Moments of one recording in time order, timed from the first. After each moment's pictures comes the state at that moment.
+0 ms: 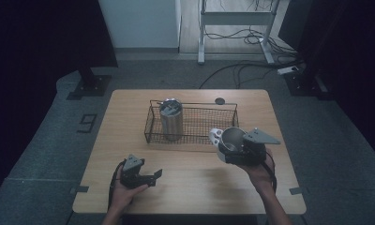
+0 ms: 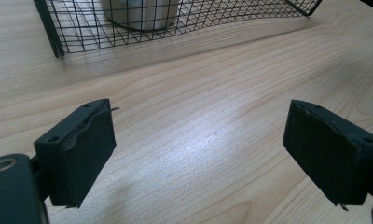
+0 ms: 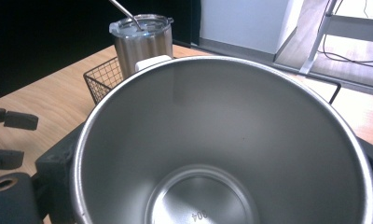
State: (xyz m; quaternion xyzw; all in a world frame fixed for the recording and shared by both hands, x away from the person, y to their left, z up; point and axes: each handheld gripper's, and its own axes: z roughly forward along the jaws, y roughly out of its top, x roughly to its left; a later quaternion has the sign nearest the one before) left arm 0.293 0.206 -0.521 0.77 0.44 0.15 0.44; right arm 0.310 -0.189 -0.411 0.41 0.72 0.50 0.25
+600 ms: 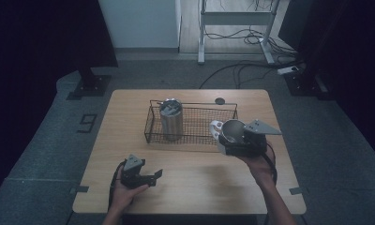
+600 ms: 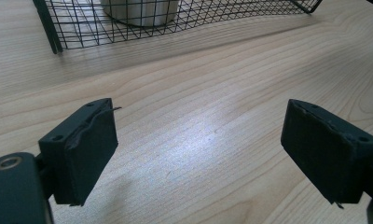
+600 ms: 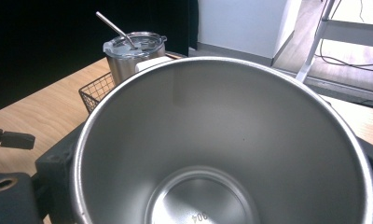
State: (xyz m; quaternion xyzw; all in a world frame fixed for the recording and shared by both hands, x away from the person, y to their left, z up) left arm 0.293 0.205 -0.522 0.77 0.45 0.14 0.43; right arm 0.325 -0.189 -0.393 0.41 0.72 0.50 0.25
